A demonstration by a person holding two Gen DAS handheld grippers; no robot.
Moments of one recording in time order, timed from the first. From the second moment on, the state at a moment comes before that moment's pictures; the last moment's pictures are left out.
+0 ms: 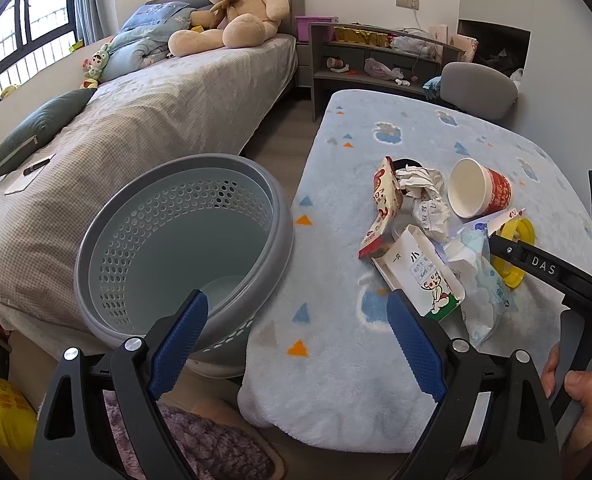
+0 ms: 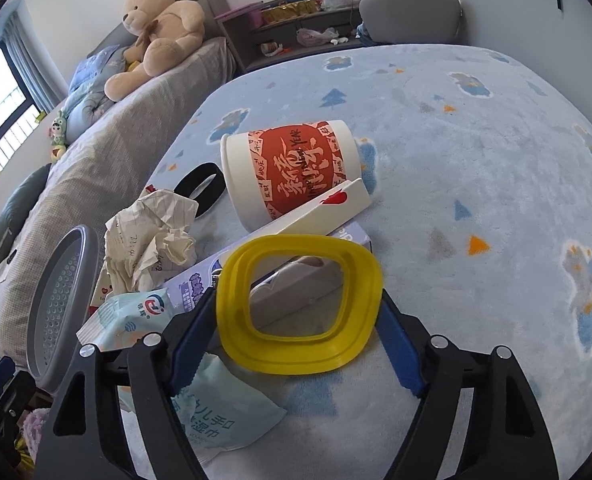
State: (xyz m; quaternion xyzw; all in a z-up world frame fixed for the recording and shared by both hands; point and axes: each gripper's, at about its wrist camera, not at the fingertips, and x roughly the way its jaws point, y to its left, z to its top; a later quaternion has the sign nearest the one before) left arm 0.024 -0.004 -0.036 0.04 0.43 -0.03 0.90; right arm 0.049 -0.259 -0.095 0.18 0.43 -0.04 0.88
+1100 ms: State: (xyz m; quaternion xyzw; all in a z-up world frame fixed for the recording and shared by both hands) left arm 0.028 -0.056 -0.072 0.05 0.47 -0.09 0.88; right arm -0.038 -0.273 -0.079 0.20 0.40 -0.03 0.89
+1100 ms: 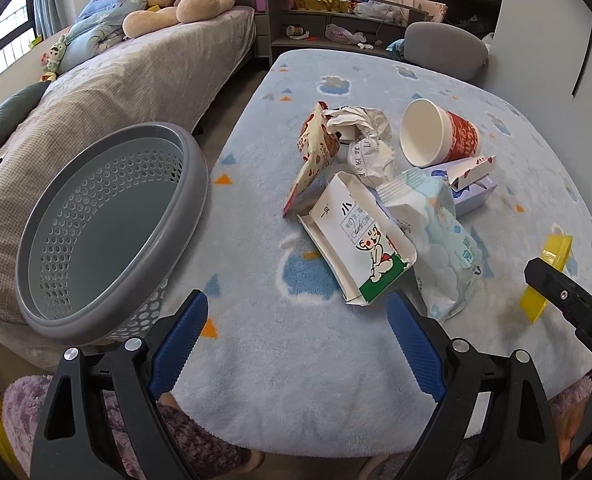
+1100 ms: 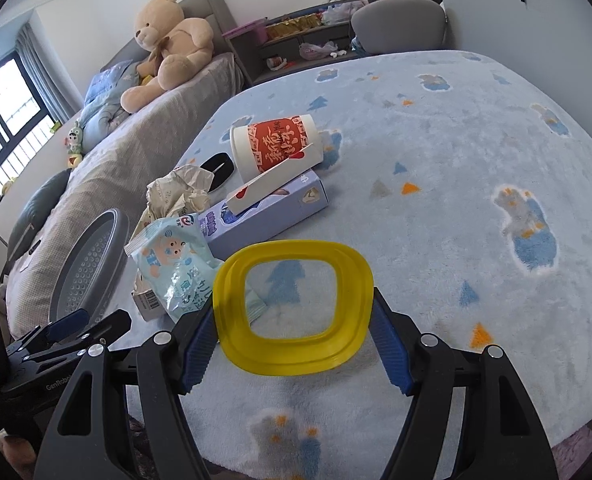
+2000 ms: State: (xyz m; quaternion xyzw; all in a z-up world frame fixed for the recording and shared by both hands) left arm 0.052 -0.079 -0.062 0.06 0.46 -0.08 0.88; right arm -0.048 -0.288 -0.079 0.22 0.39 -0.03 0.90
